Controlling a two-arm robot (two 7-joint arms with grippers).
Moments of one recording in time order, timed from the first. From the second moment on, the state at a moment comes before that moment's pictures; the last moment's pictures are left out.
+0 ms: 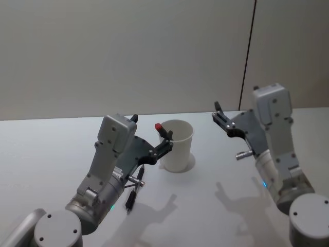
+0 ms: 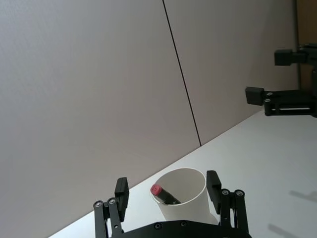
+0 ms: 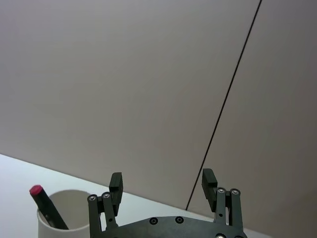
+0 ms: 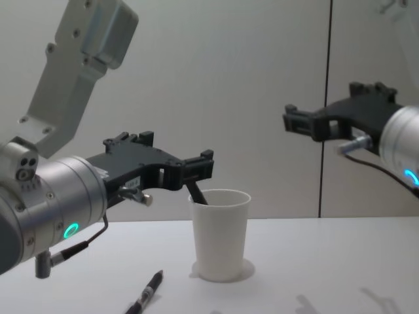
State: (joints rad) left arm -0.24 0.38 0.45 -1.63 -0.20 0.01 -0.01; right arm 0.19 0.08 -0.33 -1.67 -0.18 0.12 -0.08
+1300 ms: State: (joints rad) left arm -0.24 0.38 0.45 -1.63 -0.20 0.01 -0.01; right arm 0.07 0.11 -0.32 -1.76 -0.12 0.20 -0.18
